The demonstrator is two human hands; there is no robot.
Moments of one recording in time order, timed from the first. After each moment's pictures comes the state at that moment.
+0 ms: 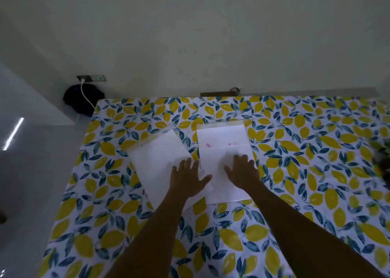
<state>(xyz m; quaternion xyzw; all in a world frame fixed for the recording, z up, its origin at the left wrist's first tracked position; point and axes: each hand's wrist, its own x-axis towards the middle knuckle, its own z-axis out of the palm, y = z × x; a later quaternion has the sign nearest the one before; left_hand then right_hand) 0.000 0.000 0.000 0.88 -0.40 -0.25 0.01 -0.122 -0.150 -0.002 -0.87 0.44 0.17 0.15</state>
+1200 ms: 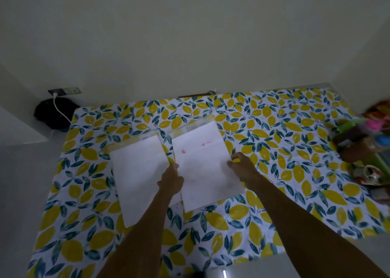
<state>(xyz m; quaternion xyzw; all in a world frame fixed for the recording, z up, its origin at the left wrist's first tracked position) -0.023 0.021 -0.005 0.86 -0.18 -0.39 0.29 -0.199 -0.150 0.030 -0.67 0.57 -0.04 0.47</state>
